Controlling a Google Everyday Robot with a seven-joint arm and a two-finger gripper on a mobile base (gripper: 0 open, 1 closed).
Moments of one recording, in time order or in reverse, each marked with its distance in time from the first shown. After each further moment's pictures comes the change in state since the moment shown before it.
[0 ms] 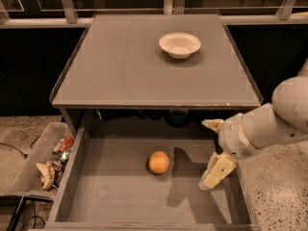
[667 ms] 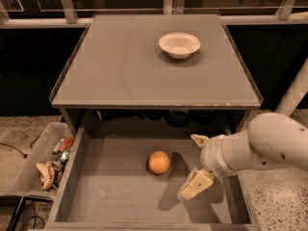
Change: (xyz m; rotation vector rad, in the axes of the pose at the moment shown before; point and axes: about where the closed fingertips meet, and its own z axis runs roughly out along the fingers) arm 0.005 0.017 0.067 0.056 -0.052 0.080
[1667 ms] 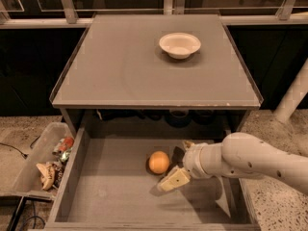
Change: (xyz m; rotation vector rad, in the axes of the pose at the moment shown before) arm 0.012 -0.030 0.089 0.084 -0.085 0.198
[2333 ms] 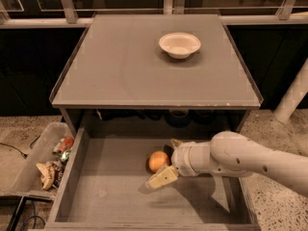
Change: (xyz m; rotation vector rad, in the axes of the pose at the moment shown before) arm -0.025 0.013 0.029 -0.054 -0.069 0.016
